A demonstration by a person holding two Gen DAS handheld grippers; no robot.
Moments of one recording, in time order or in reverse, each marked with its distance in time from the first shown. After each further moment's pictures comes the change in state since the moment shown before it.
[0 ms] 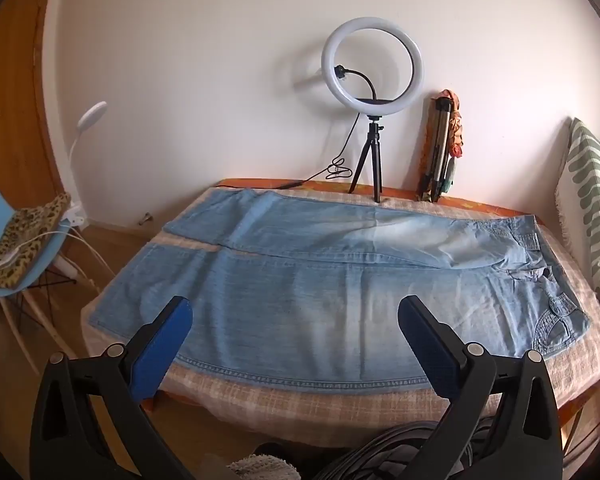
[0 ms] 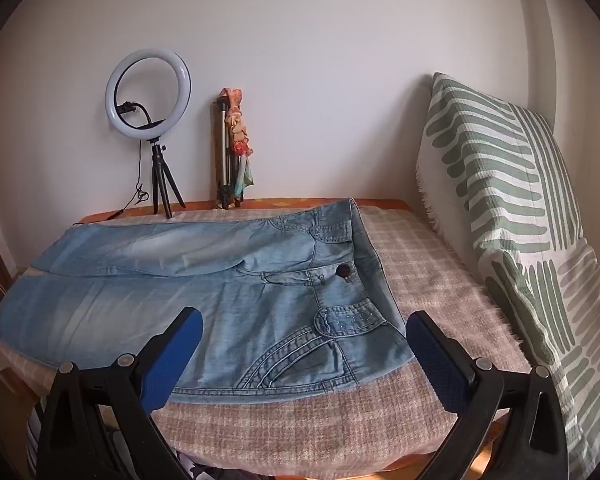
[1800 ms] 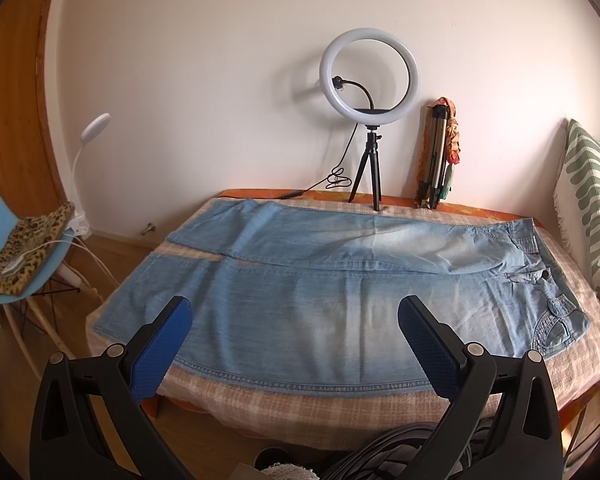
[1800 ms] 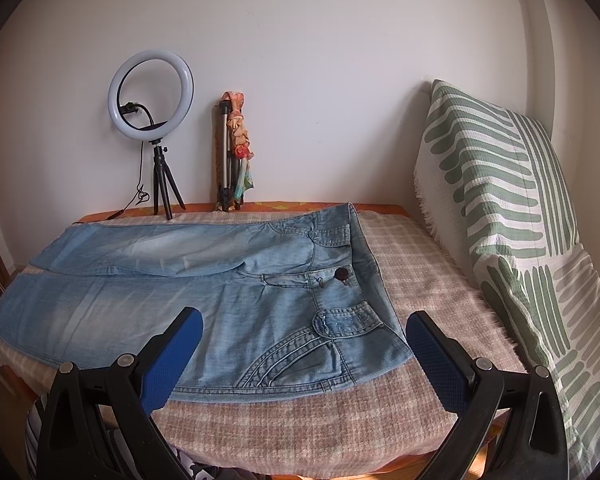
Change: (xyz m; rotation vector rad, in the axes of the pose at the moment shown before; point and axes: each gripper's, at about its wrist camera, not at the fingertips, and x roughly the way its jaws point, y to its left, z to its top) left arm -0.011 -0.003 0.002 0.019 -0.031 0.011; right arm -0.007 0.004 -0.002 -0.012 -0.021 -0.009
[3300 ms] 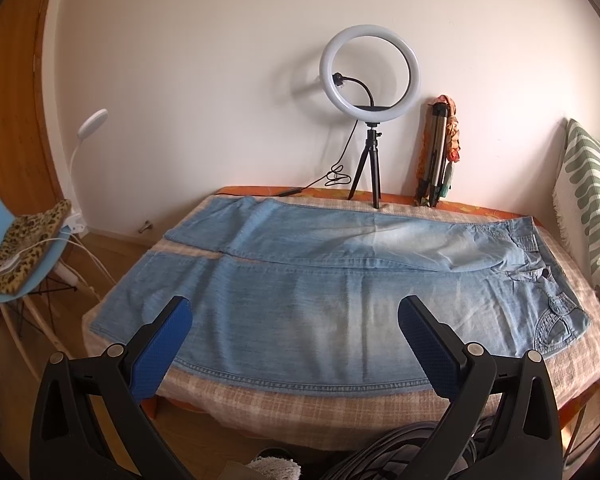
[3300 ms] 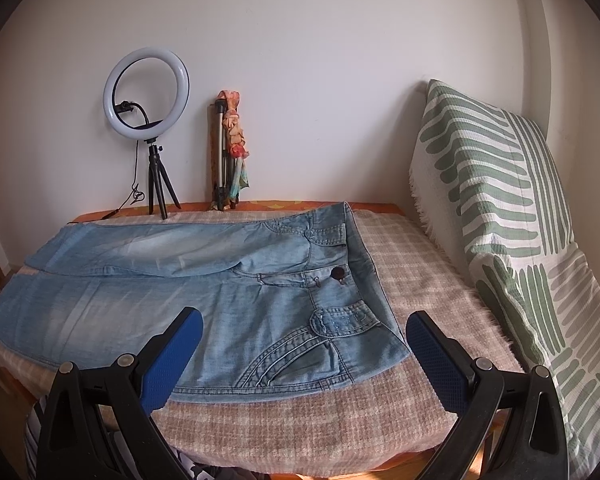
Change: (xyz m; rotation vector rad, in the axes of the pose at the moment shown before) left arm 0.006 0.006 -0.004 -0.002 0.006 -0.009; right arm -0.005 0.000 0.001 -0.002 0.005 -0.021
